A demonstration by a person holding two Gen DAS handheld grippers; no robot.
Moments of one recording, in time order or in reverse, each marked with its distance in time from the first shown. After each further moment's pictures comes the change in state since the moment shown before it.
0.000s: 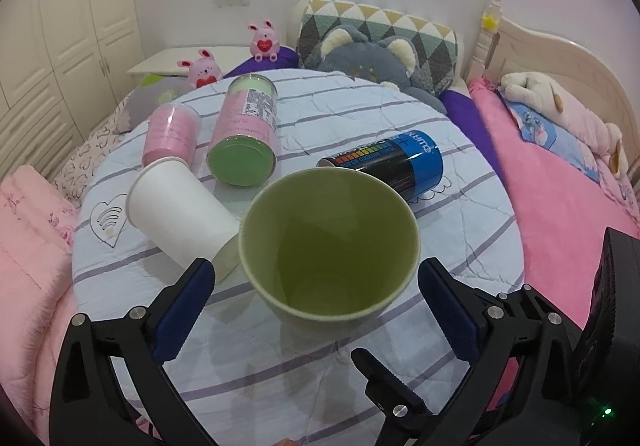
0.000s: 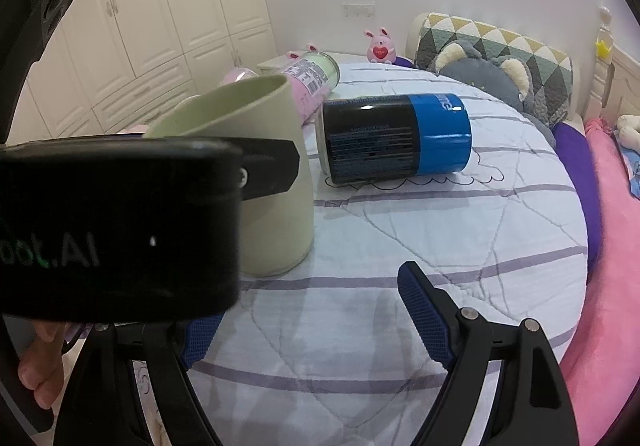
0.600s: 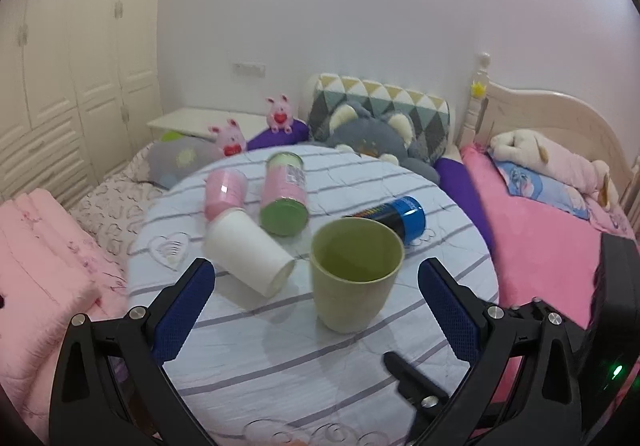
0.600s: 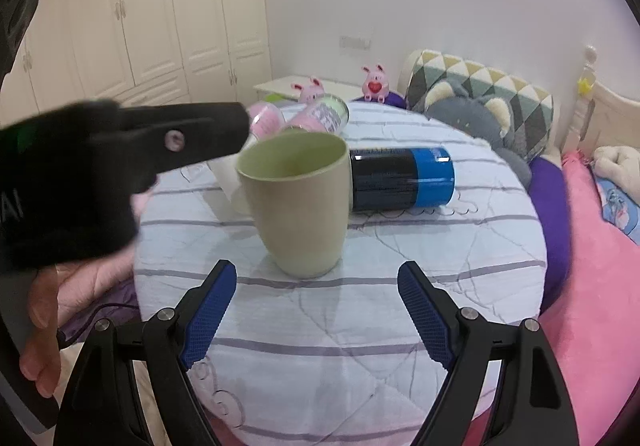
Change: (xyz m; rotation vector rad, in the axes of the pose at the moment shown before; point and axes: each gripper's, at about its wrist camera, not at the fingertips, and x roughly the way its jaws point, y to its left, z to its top) left arm -0.102 0.033 -0.026 -0.020 -0.281 0.021; right arm -0.060 0.049 -0.002 -0.042 -0.111 -0.086
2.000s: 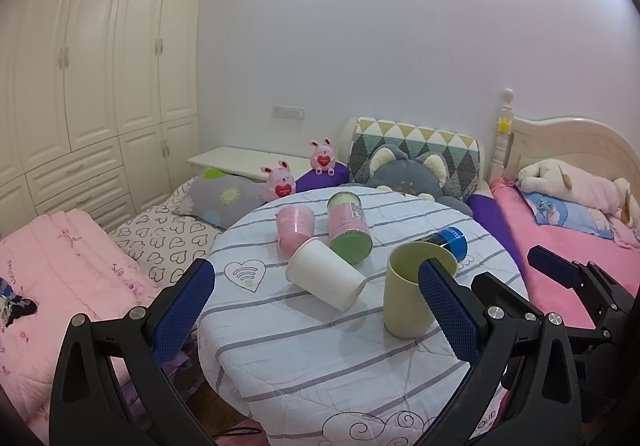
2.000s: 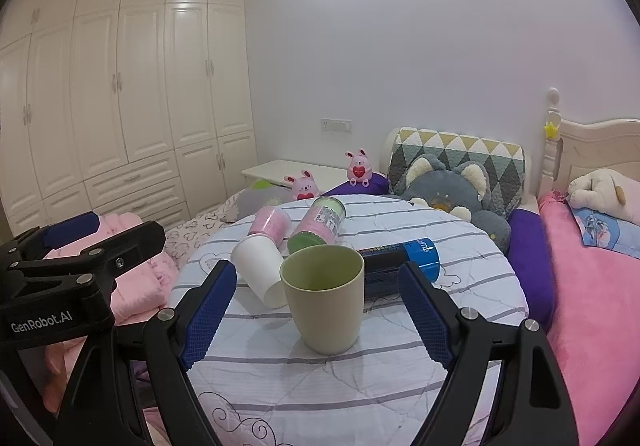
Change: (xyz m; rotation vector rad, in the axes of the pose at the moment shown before) left arm -0.057 0.044 -0.011 -0.006 -0.157 0.112; right arm -0.040 0.021 0.026 0.057 -0.283 -0.056
